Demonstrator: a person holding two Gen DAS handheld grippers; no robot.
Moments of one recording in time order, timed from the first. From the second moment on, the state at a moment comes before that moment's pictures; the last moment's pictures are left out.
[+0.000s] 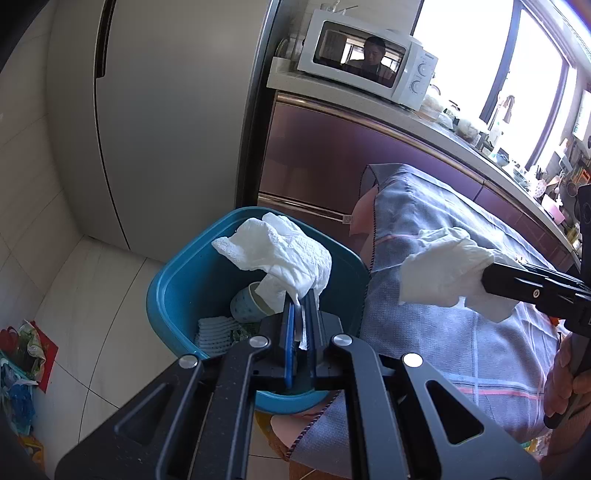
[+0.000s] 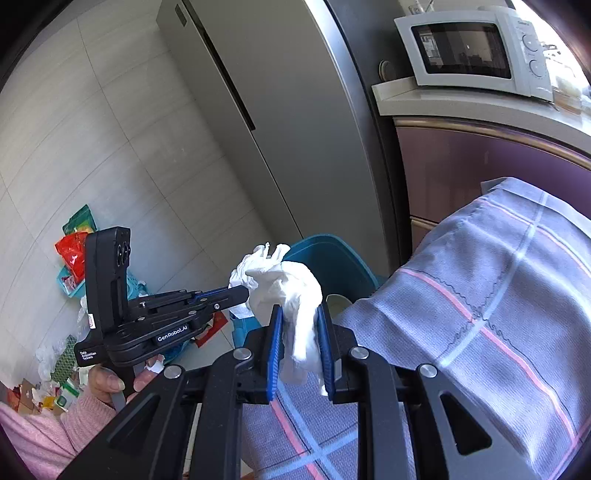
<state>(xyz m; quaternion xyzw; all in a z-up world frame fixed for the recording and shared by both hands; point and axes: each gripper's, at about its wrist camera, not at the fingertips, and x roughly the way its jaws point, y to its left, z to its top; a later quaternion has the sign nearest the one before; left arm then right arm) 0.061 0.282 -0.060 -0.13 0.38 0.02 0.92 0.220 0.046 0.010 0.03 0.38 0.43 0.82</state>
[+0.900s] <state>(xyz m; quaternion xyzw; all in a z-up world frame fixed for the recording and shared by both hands) 0.105 0.309 -0.112 -0.15 0.42 0.05 0.89 0.257 0.125 -0.034 -0.04 0.45 0.43 0.78</state>
